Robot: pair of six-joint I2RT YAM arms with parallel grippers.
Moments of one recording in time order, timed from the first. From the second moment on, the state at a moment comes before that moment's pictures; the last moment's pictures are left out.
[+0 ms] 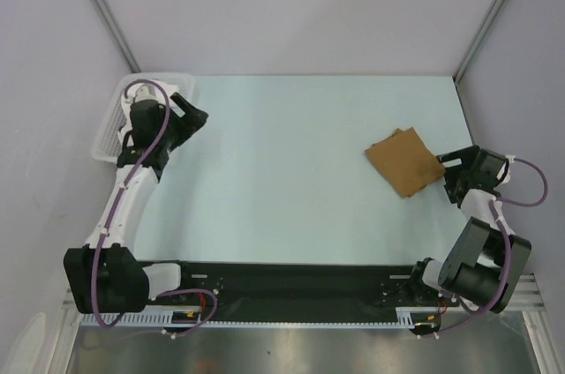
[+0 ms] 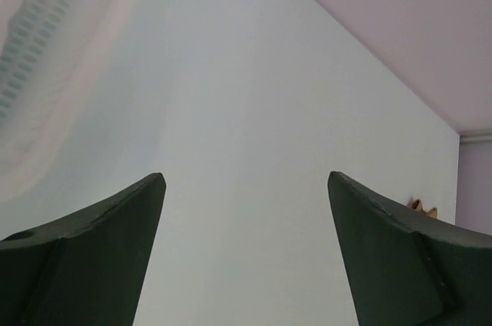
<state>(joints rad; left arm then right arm) 0.01 1.21 0.98 -0.24 0.10 -0.65 -0.50 1.28 0.60 -0.01 -0.18 0.88</state>
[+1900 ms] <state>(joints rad) 0.33 2.55 2.28 -0.58 -0.15 -0.75 -0.09 0.95 0.64 -0.08 -0.18 0.75</state>
